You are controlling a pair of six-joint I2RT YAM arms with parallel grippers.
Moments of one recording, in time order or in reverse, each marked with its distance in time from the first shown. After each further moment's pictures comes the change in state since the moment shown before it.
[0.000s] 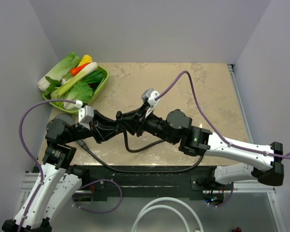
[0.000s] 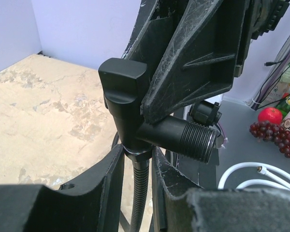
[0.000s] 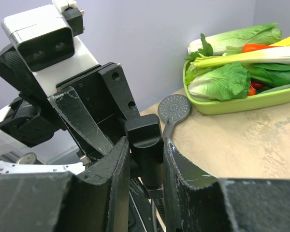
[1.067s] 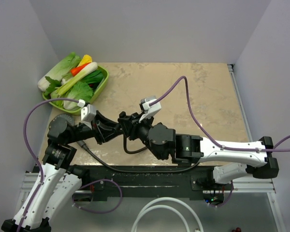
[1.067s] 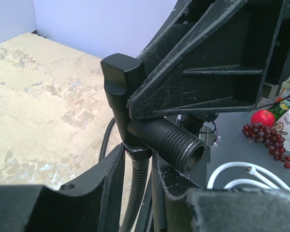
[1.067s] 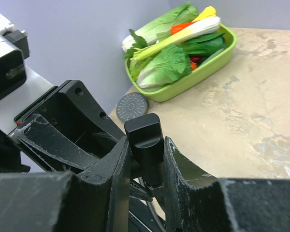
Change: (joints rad) left arm -0.007 0.003 0.002 -0.092 -0.034 -0.014; right arm 0.199 0.102 0.123 -0.165 0.599 0.160
